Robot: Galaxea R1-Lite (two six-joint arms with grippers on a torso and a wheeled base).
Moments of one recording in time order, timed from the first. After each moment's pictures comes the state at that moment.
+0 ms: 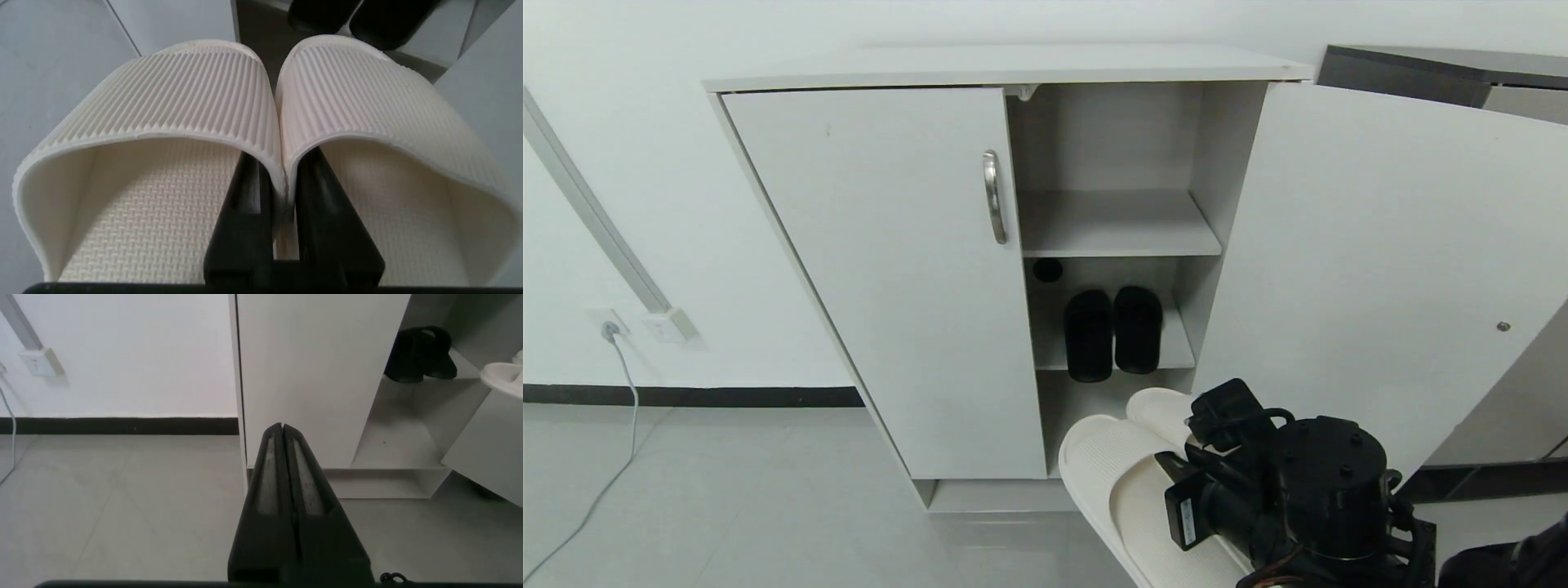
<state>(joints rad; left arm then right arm) 0.00 0.00 0.00 0.00 0.06 0.01 0.89 1.85 -0.51 -1.05 -0.38 0.10</state>
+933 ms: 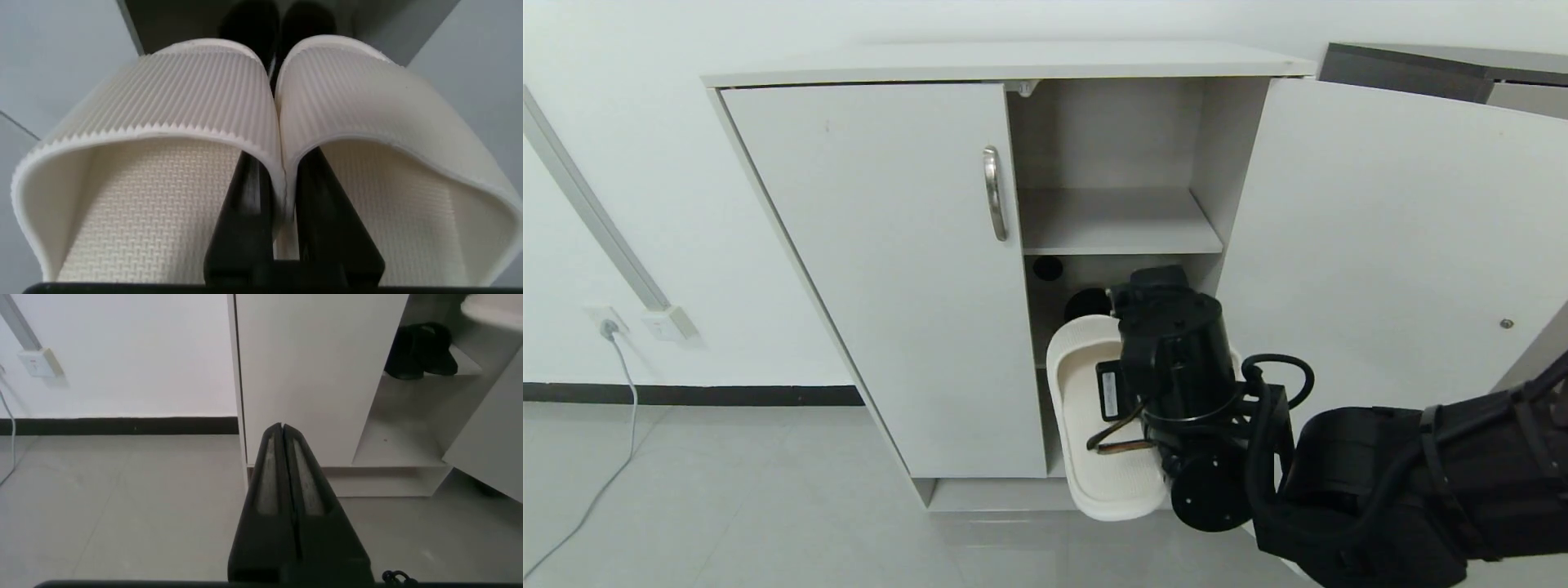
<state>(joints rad) 0.00 0.00 0.00 0.00 0.06 0.02 0.97 1.92 -1.14 -0.51 -0.85 0.17</state>
